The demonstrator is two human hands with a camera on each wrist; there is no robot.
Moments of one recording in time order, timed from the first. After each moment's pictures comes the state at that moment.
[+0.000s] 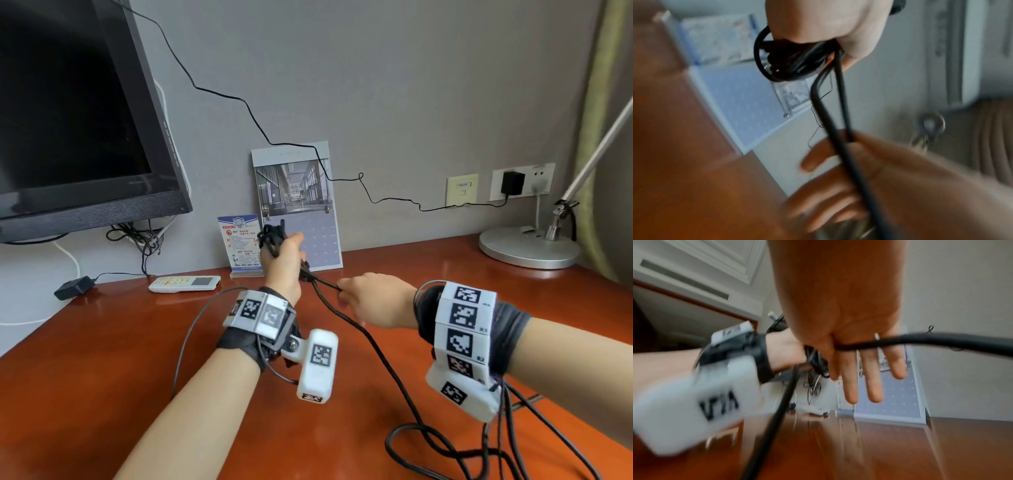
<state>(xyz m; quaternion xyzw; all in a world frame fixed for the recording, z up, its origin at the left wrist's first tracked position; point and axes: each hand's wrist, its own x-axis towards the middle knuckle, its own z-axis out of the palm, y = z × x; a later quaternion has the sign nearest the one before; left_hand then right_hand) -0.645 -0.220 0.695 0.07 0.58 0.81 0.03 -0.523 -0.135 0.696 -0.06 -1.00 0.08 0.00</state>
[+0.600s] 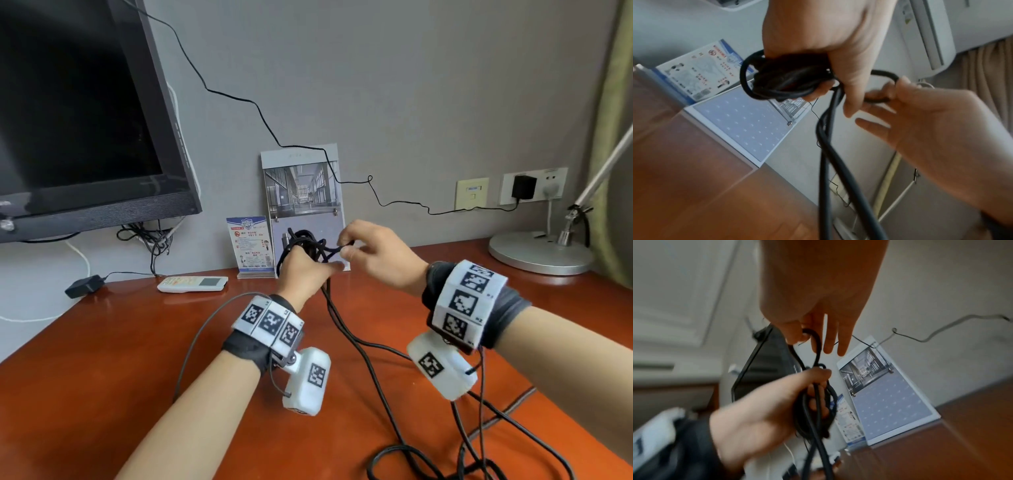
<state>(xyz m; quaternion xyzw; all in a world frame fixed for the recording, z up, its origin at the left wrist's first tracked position) -0.647 -0.225 0.685 0.24 0.83 0.50 -0.04 -0.552 -0.111 0.714 0.09 -0.90 0.28 0.31</state>
